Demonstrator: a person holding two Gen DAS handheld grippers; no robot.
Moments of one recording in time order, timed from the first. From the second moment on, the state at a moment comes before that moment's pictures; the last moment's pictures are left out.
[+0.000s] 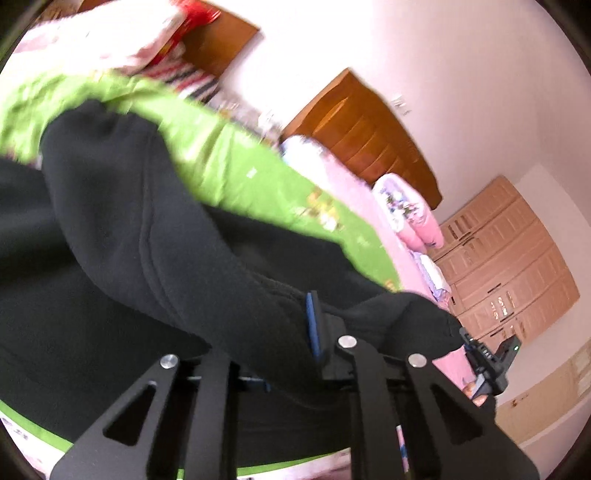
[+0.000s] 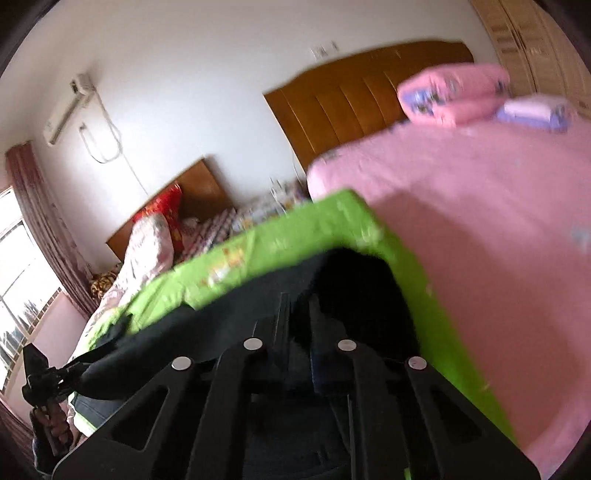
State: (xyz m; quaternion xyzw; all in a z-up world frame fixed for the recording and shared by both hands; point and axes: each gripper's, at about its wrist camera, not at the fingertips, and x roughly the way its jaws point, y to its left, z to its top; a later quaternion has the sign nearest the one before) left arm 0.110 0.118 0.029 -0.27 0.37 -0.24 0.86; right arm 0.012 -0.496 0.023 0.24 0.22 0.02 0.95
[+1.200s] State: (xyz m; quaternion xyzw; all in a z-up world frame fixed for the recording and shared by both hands) left arm 0.062 0.133 -0.010 -0.19 0.40 -0.14 0.89; right arm -0.032 -0.421 -0.060 0.23 0.30 0.13 0.92
